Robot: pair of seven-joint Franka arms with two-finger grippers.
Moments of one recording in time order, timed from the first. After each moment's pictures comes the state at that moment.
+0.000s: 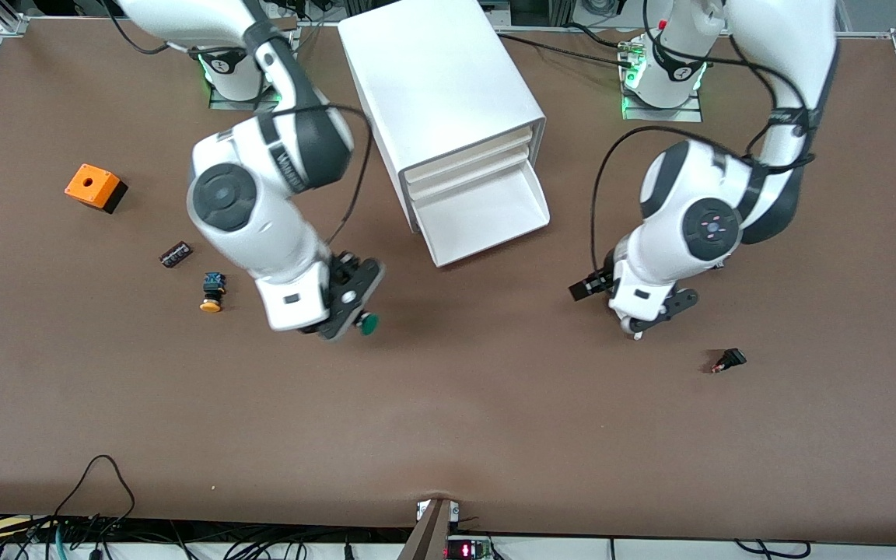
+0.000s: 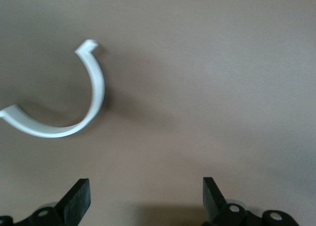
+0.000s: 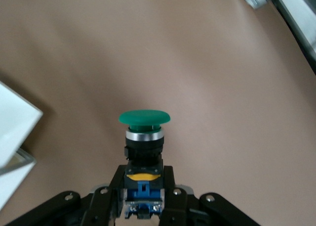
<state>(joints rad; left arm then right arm) -0.29 0.45 -0.09 -1.71 -0.13 2.07 -0.78 0.54 0.60 -0.15 -1.26 0.17 1.96 -0.62</state>
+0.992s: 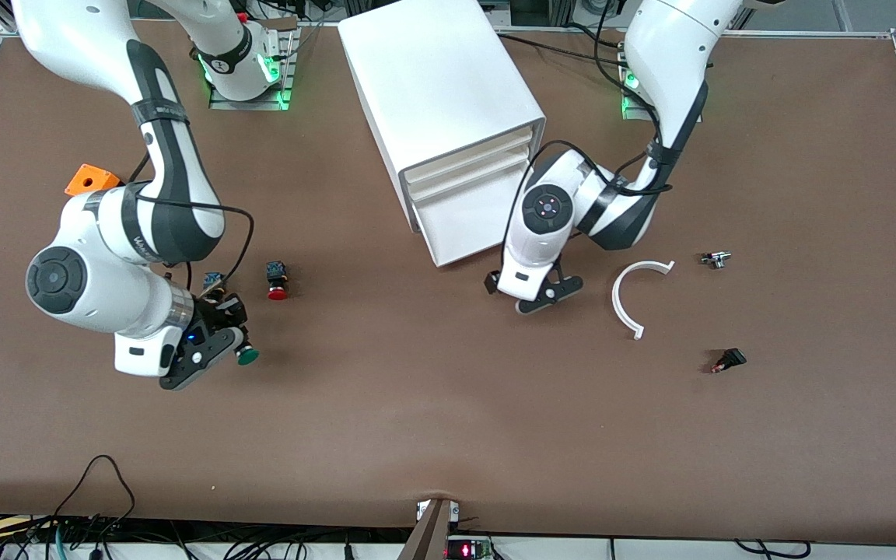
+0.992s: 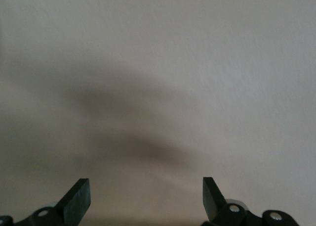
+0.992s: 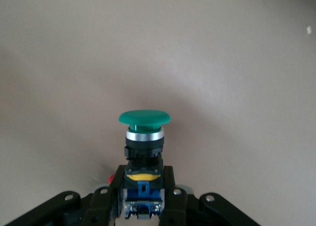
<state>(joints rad) -0.49 0.61 -0.15 -1.71 0.04 2.28 -1.09 0.29 0.60 -0.15 -1.41 0.19 1.97 -0.52</state>
